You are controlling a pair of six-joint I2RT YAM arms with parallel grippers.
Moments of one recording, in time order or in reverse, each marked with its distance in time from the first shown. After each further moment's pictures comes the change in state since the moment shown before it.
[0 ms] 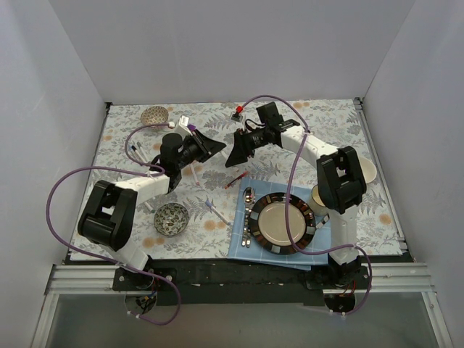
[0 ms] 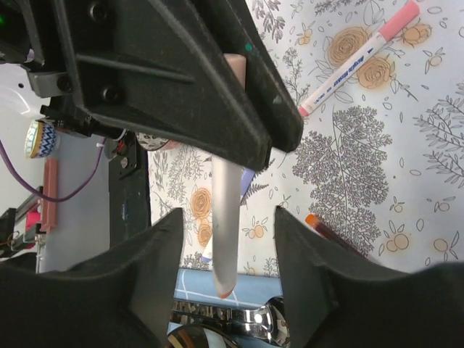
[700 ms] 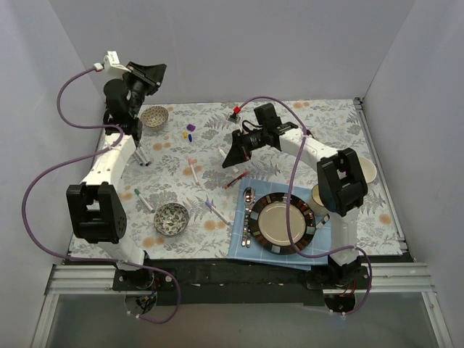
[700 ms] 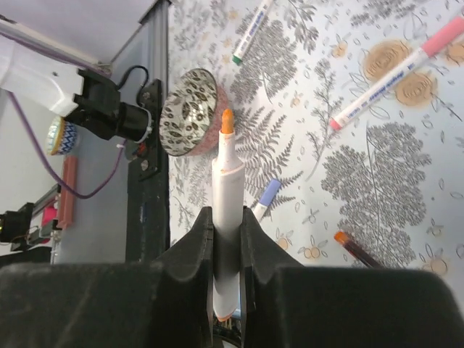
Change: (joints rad) left arm 0.331 0.047 0.575 -0.142 -0.126 0.105; right arm 0.023 -0.029 -0.045 0.095 -0.051 0.079
